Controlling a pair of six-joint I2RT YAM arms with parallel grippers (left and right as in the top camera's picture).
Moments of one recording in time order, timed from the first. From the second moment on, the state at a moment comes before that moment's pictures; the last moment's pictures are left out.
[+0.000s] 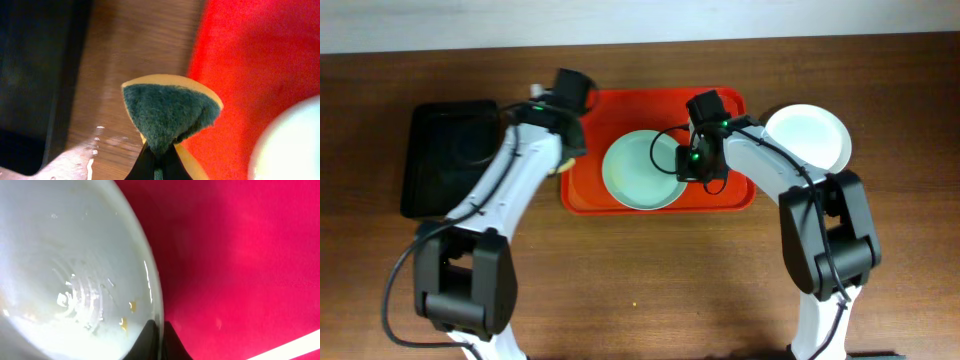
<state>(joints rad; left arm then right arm) -0.27 1.91 1.55 -0.88 -0.35 -0.45 0.33 2.06 1.45 -0.71 -0.16 0.33</state>
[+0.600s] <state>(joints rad) -0.13 1.91 1.55 -0.92 -0.17 -0.45 0.72 1.99 1.73 -0.85 1.32 -0.18</state>
